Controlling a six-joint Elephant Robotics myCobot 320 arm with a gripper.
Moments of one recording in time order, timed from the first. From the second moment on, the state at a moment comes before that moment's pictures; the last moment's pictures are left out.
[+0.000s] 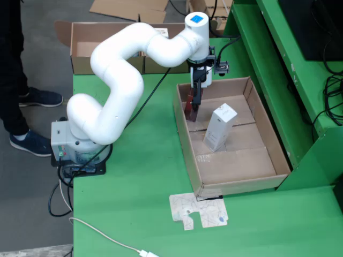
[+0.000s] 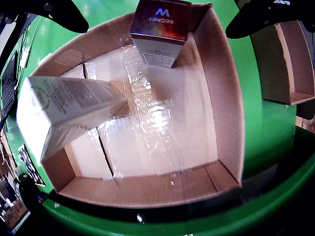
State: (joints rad) arm 0.61 -0.56 -0.85 0.00 1.37 0.84
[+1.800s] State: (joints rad) arm 0.61 -0.52 -0.97 0.05 1.37 0.86
